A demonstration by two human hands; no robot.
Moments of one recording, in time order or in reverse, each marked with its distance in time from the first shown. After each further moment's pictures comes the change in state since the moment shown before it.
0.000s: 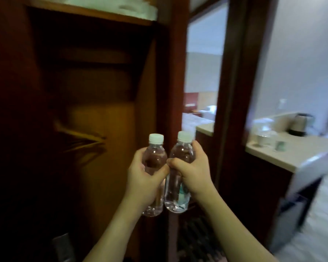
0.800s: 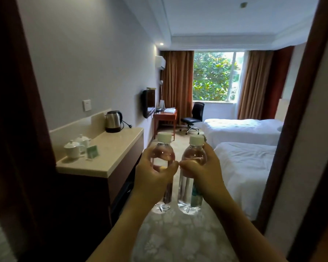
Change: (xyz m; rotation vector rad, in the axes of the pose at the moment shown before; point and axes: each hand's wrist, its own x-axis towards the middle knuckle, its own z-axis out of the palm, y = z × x) left_hand -0.094 0.014 0.598 -0.439 -0.815 -0.004; right_hand -0.050 -0.115 -0.558 -0.657 0.861 -0.028
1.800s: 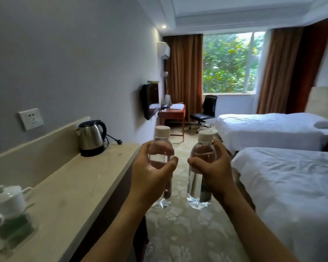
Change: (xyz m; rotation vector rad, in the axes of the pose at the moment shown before) left_hand 0.445 -0.328 0.108 0.042 -0.041 0.006; right_hand 0.471 0.321 0.053 0.040 0.011 0.026
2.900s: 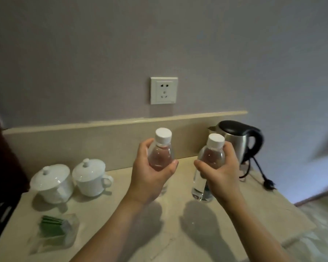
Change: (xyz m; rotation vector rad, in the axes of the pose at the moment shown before) left_hand 0.216 -0.279 -0.271 0.472 1.008 -0.259; right_hand 0.275 0.278 0.467 0.334 -0.958 -0.077
